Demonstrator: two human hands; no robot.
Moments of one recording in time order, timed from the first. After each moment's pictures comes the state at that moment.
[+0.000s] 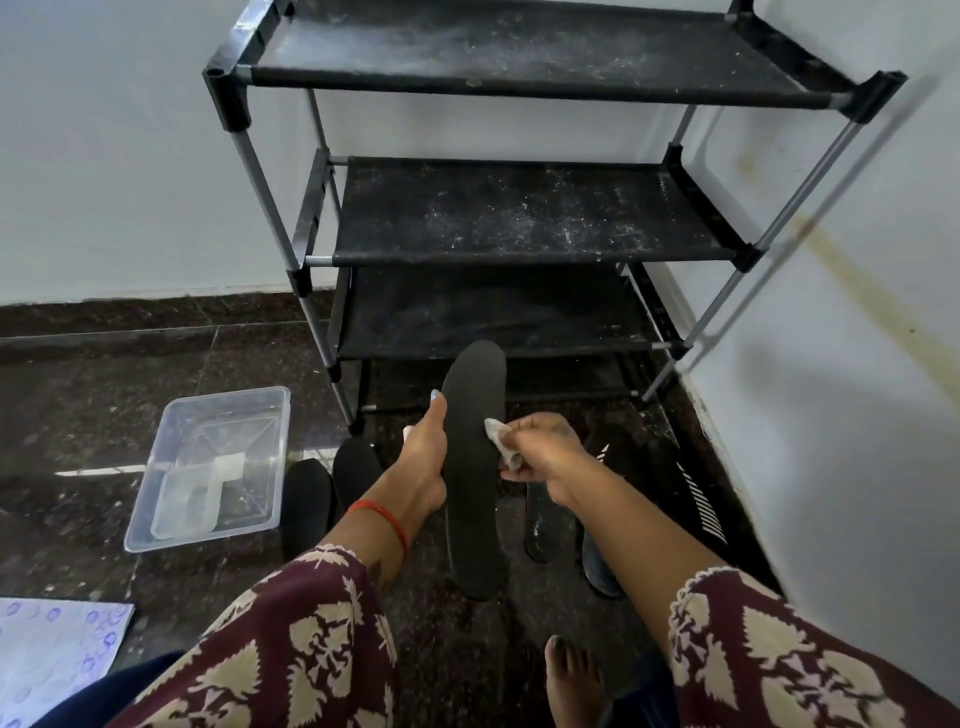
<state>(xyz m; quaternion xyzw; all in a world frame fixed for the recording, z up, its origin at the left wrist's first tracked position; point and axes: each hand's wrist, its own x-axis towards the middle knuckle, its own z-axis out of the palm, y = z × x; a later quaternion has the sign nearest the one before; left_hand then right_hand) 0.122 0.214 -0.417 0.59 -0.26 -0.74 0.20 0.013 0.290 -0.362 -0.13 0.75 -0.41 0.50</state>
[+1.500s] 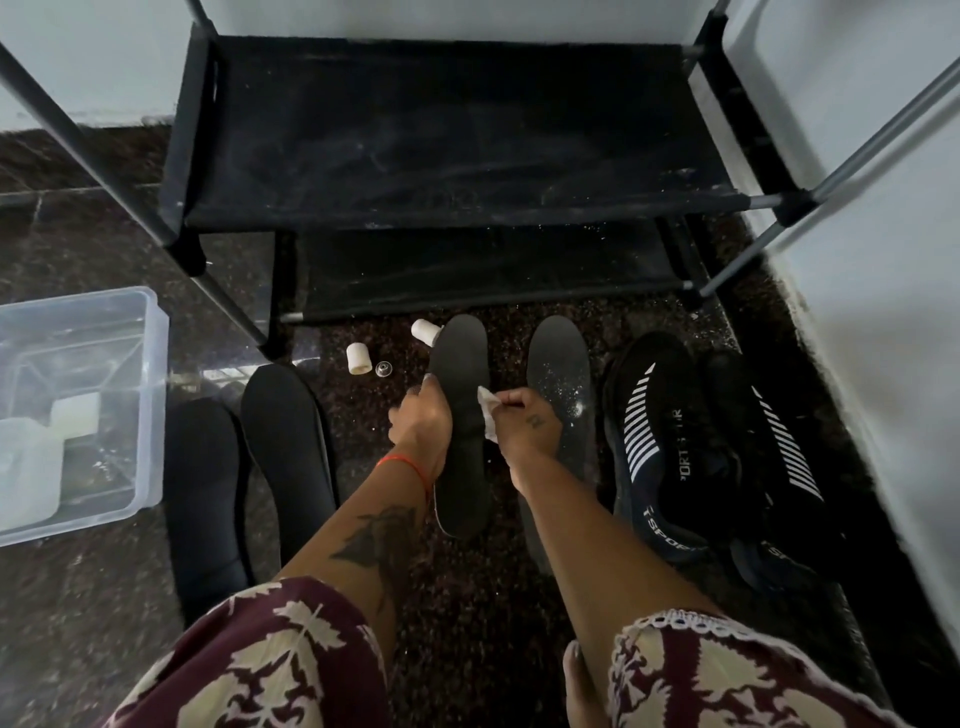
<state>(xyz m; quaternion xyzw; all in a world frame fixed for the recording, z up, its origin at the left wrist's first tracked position) 0.063 0.176 -0.614 0.72 -0.38 -0.58 0.08 -0.012 0.238 -0.630 -0.06 0.82 -0.43 0.37</state>
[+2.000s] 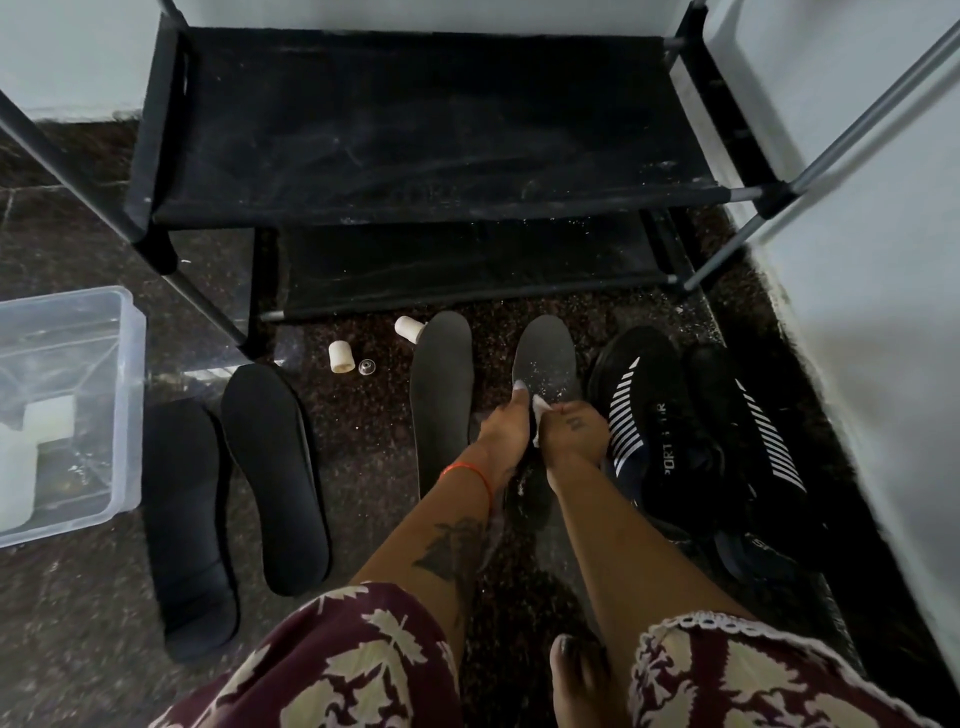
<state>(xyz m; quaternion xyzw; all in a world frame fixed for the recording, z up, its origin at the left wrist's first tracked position) 0.002 0.231 -0.611 0.58 -0.39 -0.72 -0.03 -0.055 0.268 -0.658 -0.02 0.90 -0.35 0.27</state>
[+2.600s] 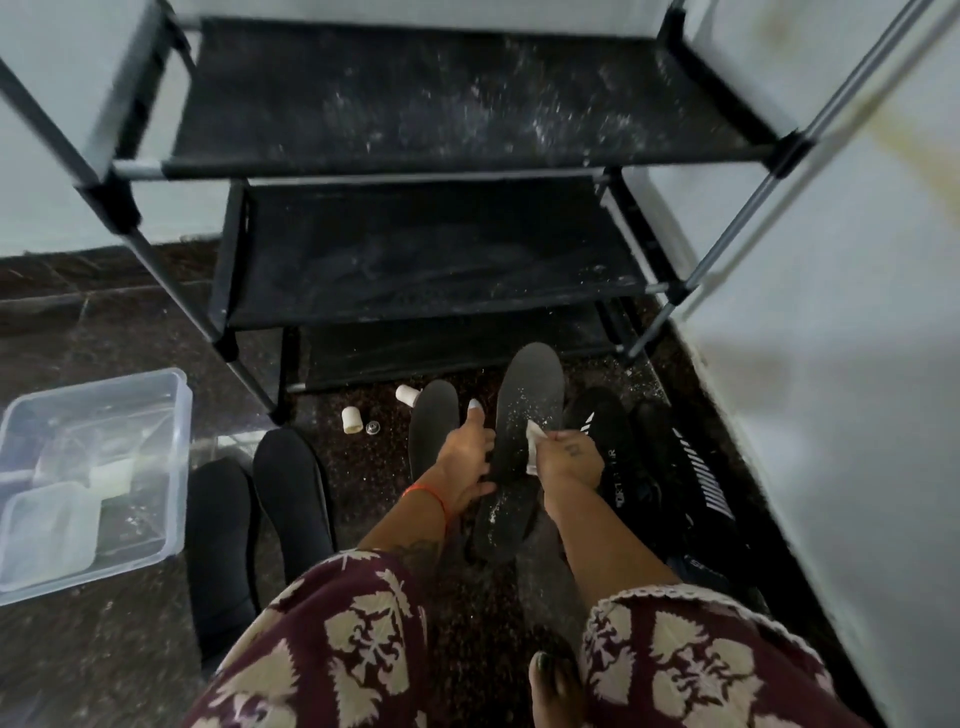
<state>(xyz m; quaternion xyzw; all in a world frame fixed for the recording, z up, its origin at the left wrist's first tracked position) 0.028 0.220 -0.517 0.56 -0.39 -0.73 0.02 -0.057 0.279 -0.522 0.01 0.88 -0.36 0.30</state>
